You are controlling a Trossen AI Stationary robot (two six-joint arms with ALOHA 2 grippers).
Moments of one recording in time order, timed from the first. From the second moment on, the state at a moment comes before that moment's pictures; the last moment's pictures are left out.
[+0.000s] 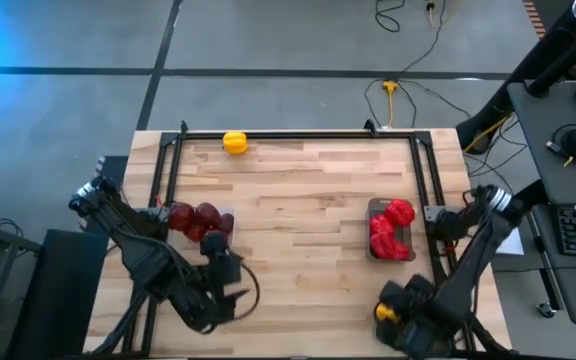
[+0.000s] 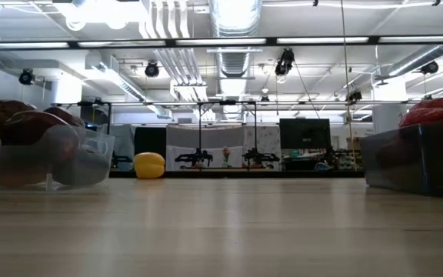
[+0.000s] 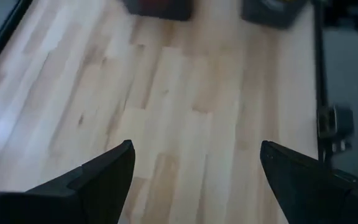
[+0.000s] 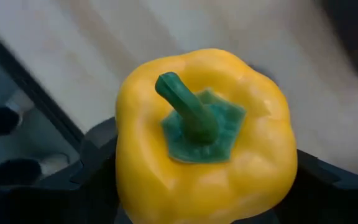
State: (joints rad) left arm -0.73 1.60 1.66 -1.17 -0.60 -0.76; right arm 0.95 1.70 1.38 -1.16 0.13 1.64
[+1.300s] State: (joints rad) left arm -0.72 1.02 1.64 -1.52 -0.94 -1.07; right arm 0.96 1.82 1.59 -1.29 0.31 1.37
